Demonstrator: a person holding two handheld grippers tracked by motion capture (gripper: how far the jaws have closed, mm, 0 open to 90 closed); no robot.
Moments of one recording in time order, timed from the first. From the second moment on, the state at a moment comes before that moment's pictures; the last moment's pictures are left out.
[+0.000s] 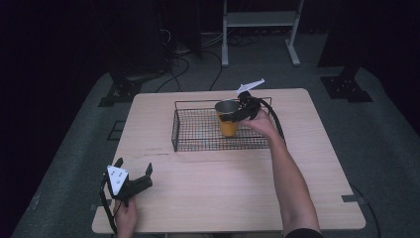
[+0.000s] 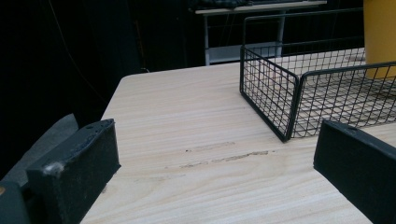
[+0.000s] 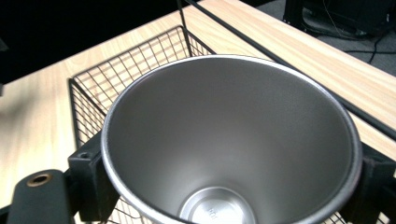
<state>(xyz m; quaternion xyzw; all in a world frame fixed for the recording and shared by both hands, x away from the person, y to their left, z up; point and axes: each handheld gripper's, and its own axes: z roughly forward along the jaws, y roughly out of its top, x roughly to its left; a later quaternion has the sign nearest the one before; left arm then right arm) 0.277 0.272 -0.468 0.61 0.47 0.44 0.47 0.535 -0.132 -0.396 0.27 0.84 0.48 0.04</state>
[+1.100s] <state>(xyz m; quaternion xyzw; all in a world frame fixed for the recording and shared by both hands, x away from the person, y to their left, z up) 0.277 0.272 -0.468 0.61 0.47 0.44 0.47 0.534 -0.121 -0.410 0.24 0.86 0.44 0.06</state>
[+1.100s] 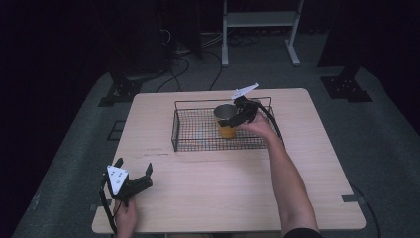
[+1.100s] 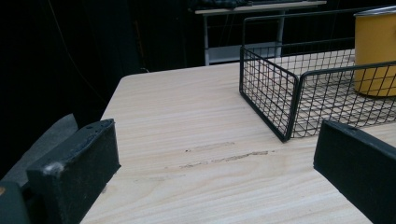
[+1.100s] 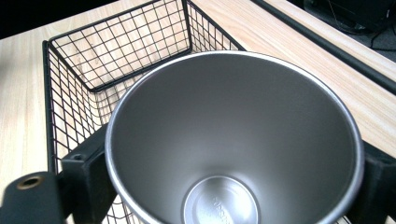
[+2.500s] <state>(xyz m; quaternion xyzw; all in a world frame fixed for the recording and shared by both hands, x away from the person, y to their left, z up) 0.277 0.271 -0.469 0.61 0.47 0.44 0.46 0.511 -0.161 -0.387 0.25 0.85 0.46 0.07</state>
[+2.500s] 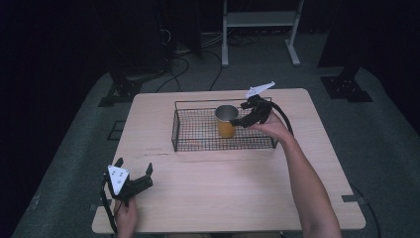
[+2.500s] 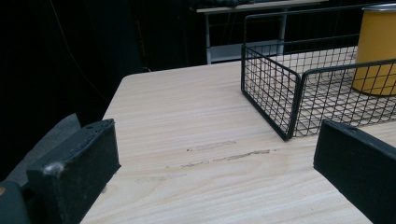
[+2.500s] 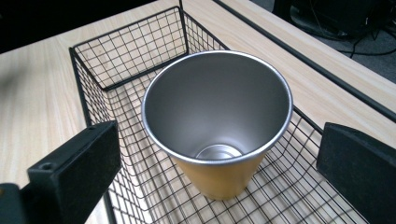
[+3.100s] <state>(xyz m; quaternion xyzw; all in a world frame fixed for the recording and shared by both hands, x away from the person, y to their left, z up) 0.276 0.270 -0.469 0.61 0.47 0.44 0.46 0.485 -0.188 -0.365 0.24 0.83 0.49 0.07</state>
